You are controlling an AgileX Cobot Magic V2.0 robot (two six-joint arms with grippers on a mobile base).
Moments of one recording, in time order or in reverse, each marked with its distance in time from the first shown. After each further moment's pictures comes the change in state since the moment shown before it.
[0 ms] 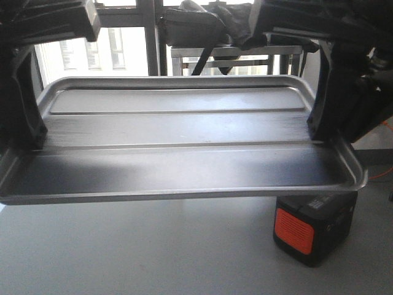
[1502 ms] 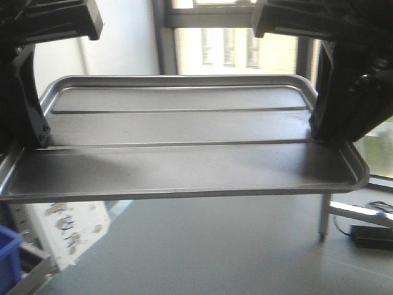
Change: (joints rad) left arm 0.000 0.000 0.000 0.001 -0.008 0.000; right arm 0.000 0.000 0.000 -0.005 0.002 0.000
